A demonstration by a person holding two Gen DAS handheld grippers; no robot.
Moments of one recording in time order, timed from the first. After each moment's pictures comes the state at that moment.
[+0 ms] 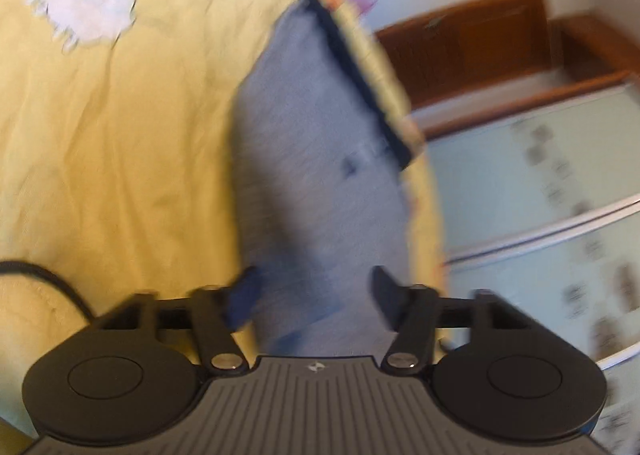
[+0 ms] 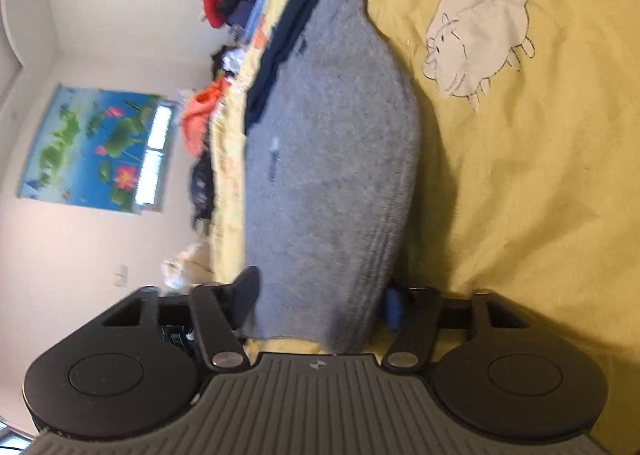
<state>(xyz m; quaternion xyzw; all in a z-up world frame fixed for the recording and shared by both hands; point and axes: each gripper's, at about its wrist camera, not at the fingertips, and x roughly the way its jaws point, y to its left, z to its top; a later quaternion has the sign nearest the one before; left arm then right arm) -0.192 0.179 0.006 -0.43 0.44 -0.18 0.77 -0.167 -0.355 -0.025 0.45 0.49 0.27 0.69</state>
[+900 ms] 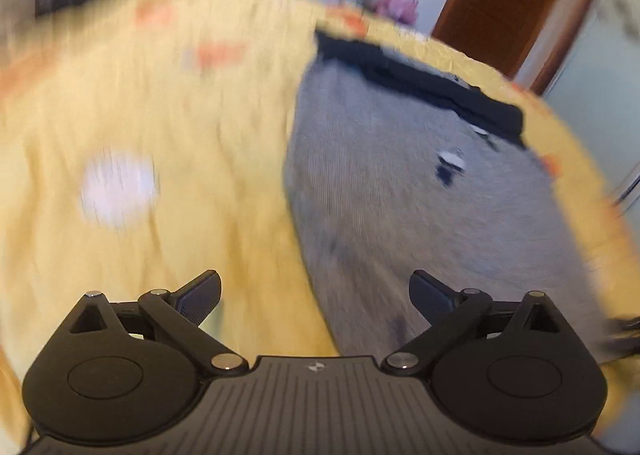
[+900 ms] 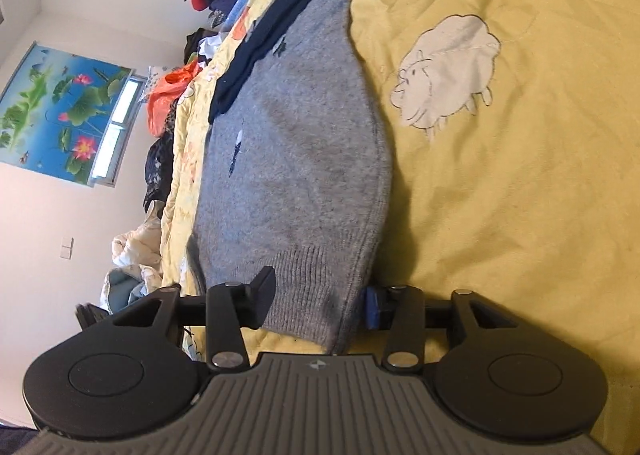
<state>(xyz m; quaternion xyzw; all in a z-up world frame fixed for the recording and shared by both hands) -0.186 0.101 0.068 -0.07 0.41 0.01 0.91 -0.179 -0.377 -0.016 0.40 0.50 0.26 0.73</state>
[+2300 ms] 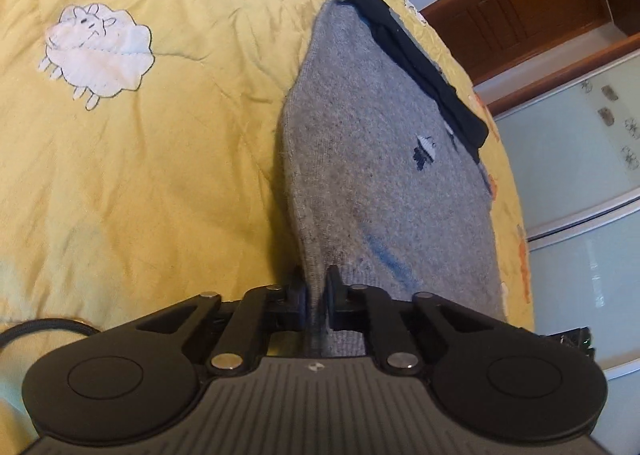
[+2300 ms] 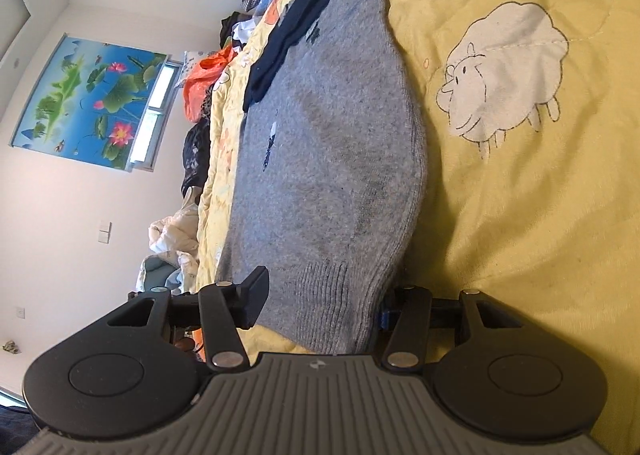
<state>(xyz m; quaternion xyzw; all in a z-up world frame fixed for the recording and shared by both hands) -0.175 0.178 0.022 -0.33 0.49 -0.11 0.80 -0.154 -0.373 -0.023 0.42 0.49 0.32 0.69</state>
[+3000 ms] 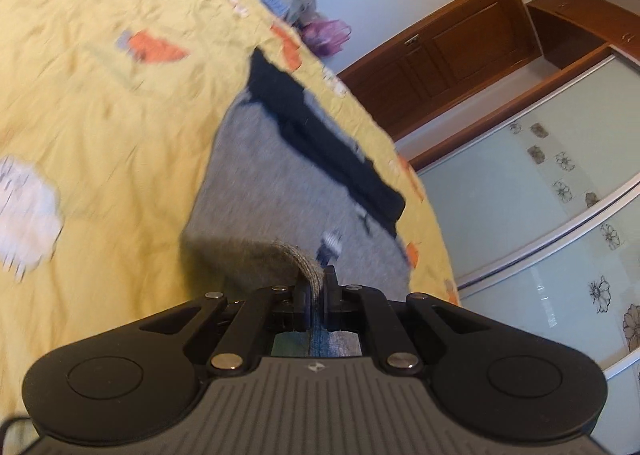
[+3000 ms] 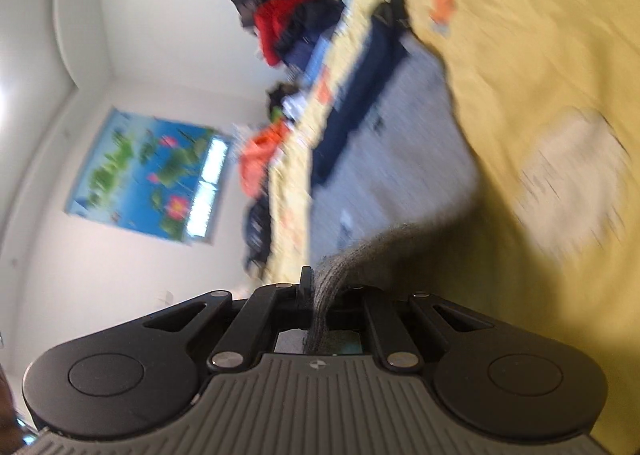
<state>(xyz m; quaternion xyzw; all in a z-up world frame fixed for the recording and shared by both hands) -0.131 0.194 0.079 -0.37 0.36 -0.18 0.83 -0.111 -0.394 0.016 0.53 0.36 0.33 0.69</state>
